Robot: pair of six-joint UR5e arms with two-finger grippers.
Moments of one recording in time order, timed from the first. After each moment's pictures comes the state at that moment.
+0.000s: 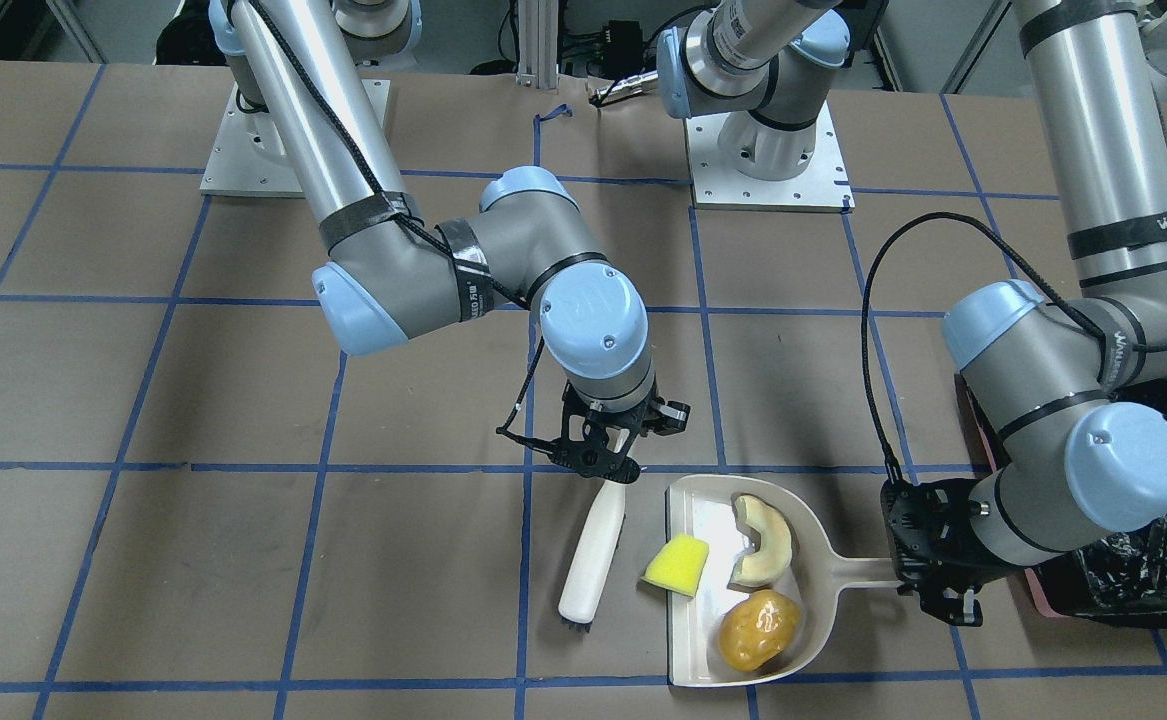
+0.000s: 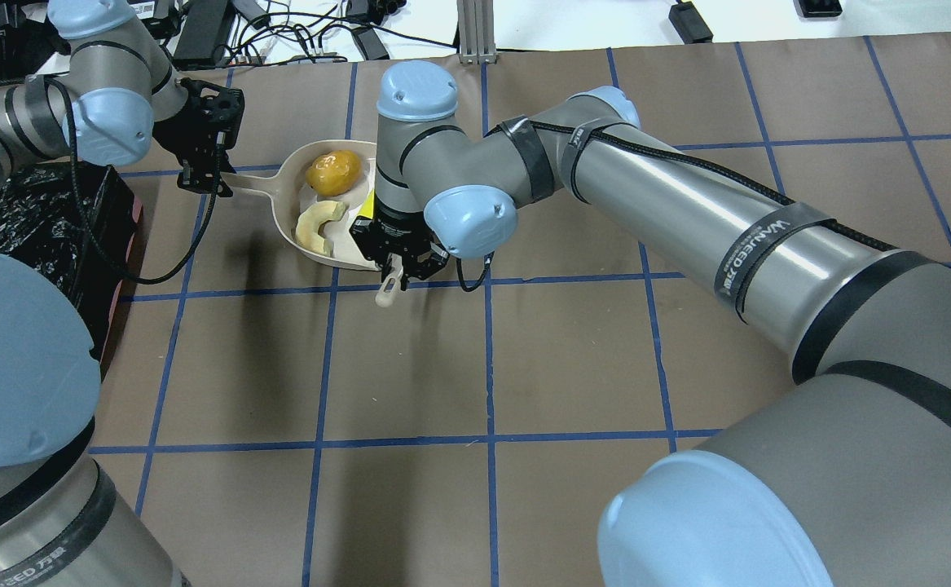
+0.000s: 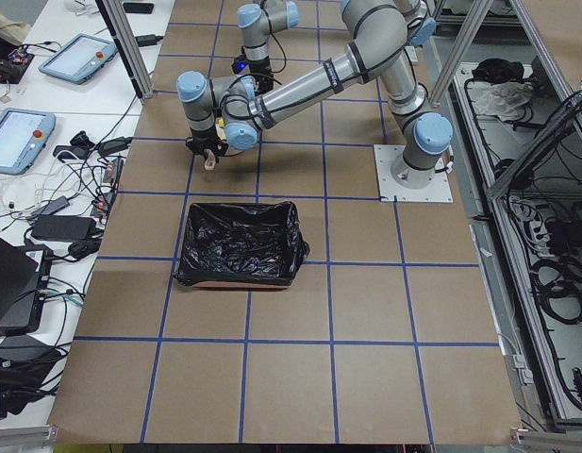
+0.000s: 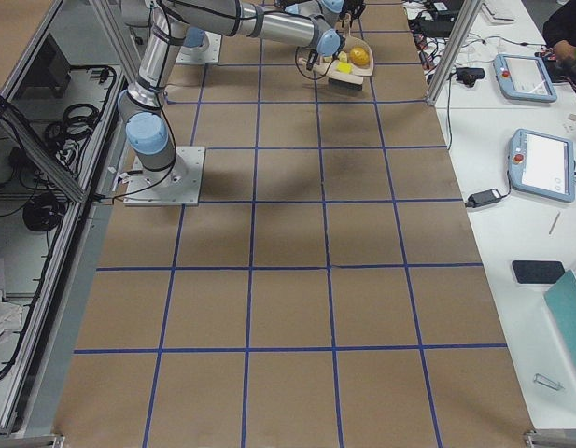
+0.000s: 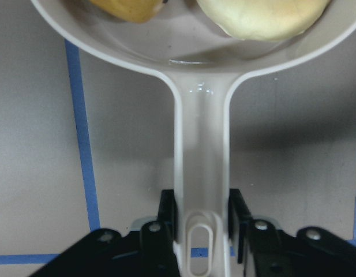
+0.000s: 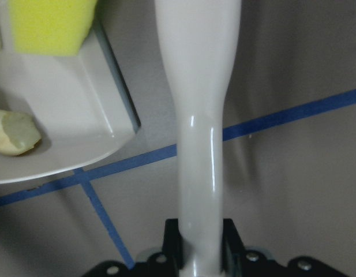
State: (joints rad) left arm -1.34 -2.15 -1.43 -1.13 1.55 1.84; right arm 2.04 -0.94 1.39 -2.01 -1.27 0.82
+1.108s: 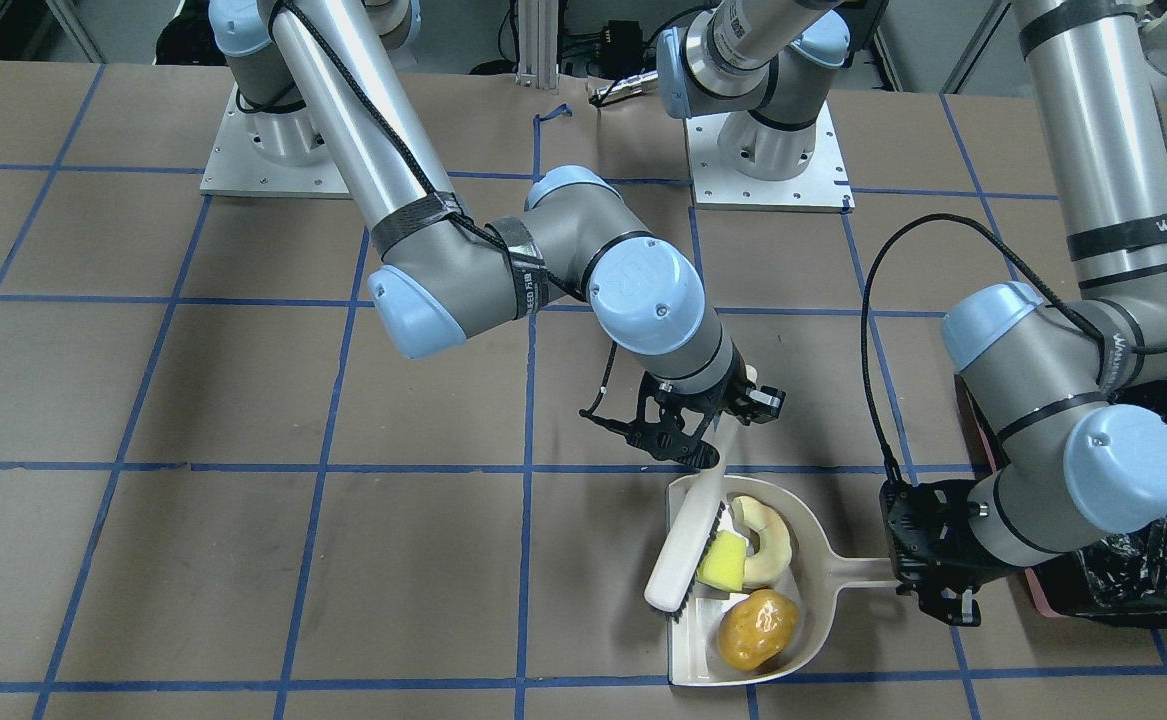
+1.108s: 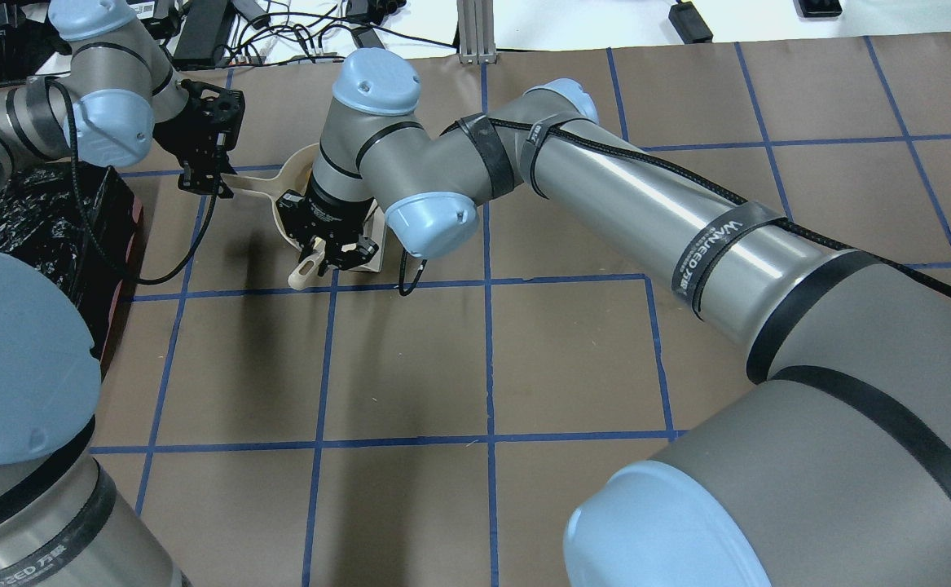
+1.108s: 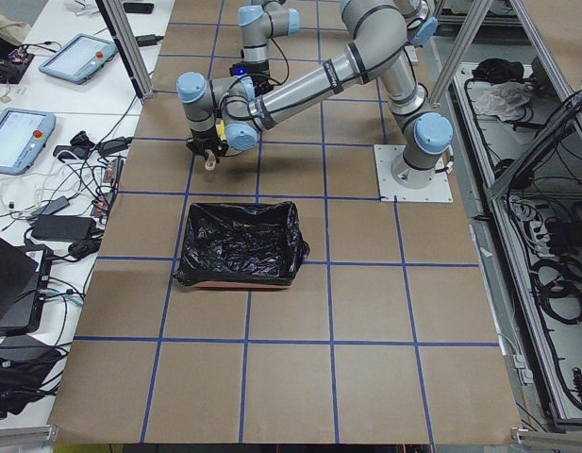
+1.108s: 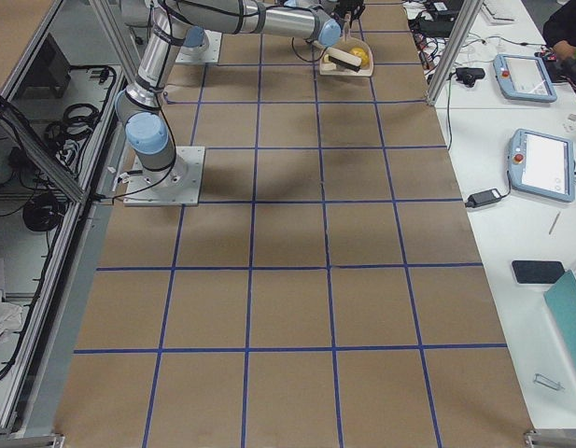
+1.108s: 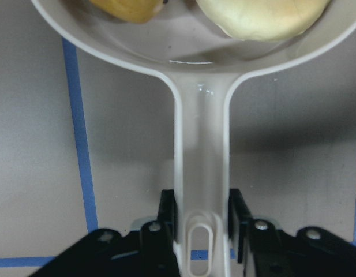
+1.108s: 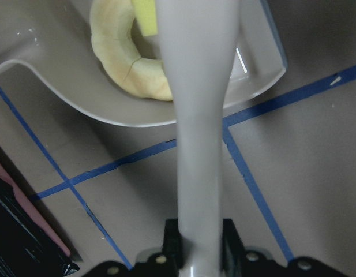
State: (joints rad) left arm -1.34 -2.15 -1.44 -1.13 1.55 1.84; right arm 2.10 -0.90 1.29 -2.12 -1.09 1.04
